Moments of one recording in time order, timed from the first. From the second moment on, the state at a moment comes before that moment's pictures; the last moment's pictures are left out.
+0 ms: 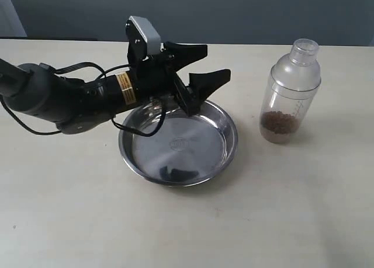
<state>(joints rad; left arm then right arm) -0.33 2.04 -0.96 0.73 -1.21 -0.43 0.10 0.00 0.00 0.07 0.32 -0.03</state>
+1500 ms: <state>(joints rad) -0.50 2.35 -1.22 0.55 -1.21 -0.43 0.10 0.00 0.00 0.07 0.32 -0.03</state>
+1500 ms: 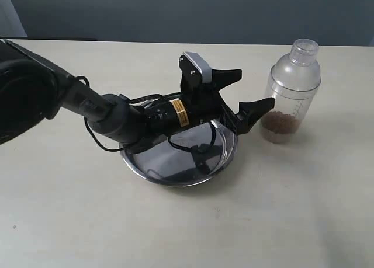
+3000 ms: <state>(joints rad) -0.61 2.54 -1.59 0.56 -1.01 -0.44 0.10 0.00 0.00 0.07 0.32 -0.03</state>
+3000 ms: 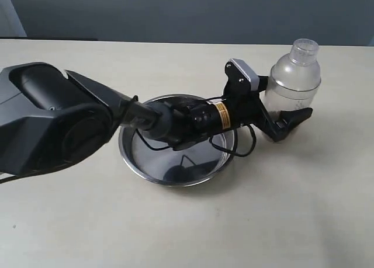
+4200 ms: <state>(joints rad) -0.66 2.62 -1.72 0.45 -0.93 -0.41 0.10 0.00 0.00 0.07 0.32 -0.03</state>
